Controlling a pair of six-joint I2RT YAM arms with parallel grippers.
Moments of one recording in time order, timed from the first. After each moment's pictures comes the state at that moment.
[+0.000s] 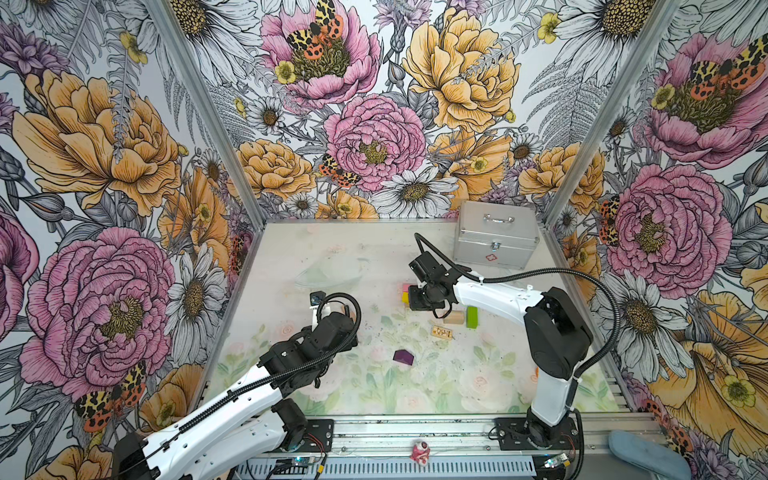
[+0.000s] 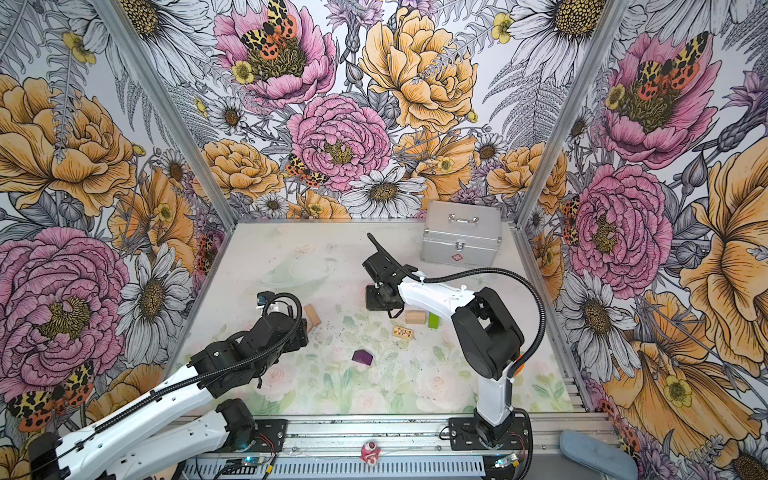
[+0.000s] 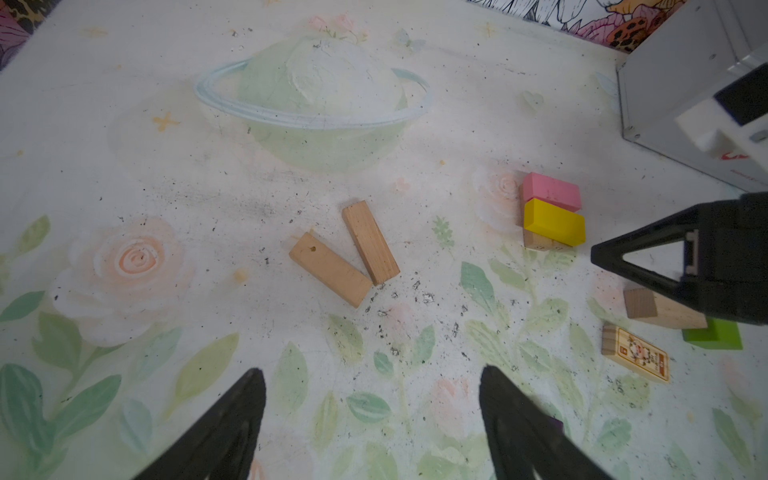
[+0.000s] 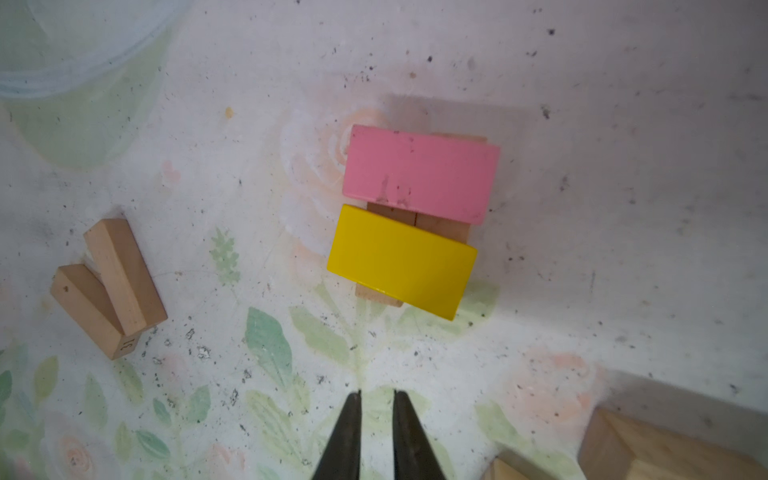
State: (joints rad) left arm -0.80 0.78 0.66 -0.72 -0.55 -0.80; right arm 0.68 1.89 1.37 -0.64 -0.08 0.59
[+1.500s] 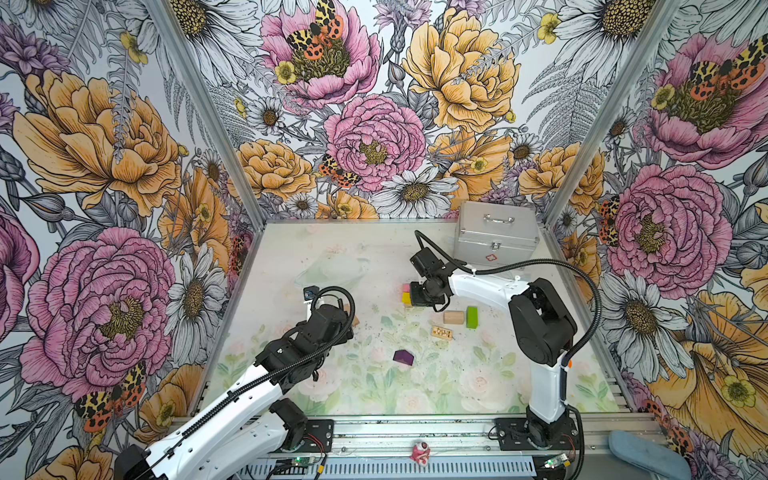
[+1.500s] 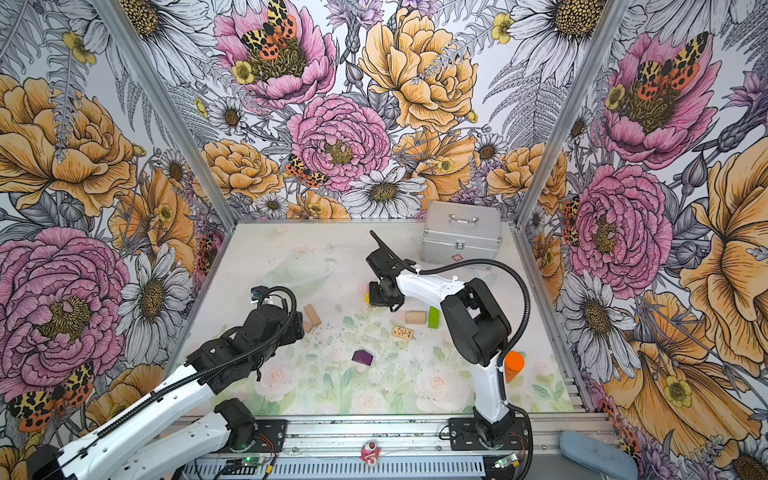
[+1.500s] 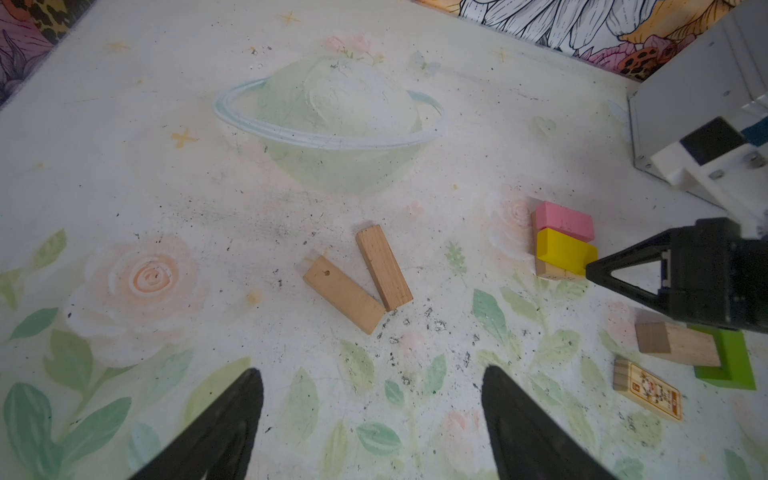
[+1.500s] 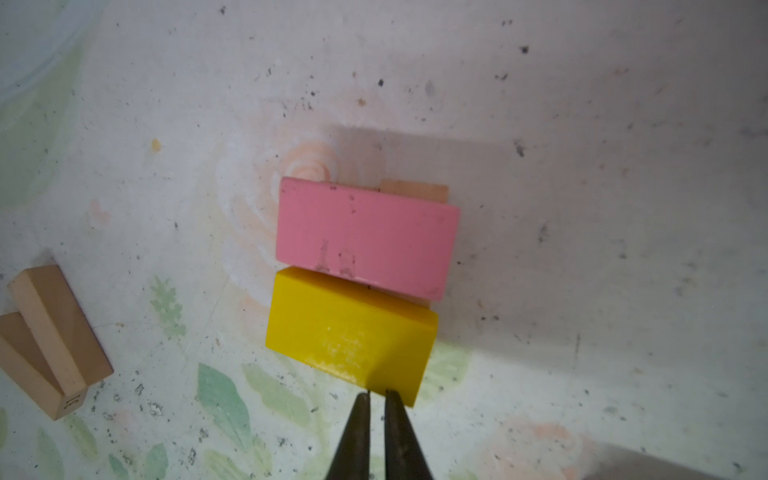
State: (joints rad) left arm -0.68 0.79 0.65 -0.65 -0.50 -0.73; right arm 0.61 1.99 1.44 -0.65 -0.10 0.56
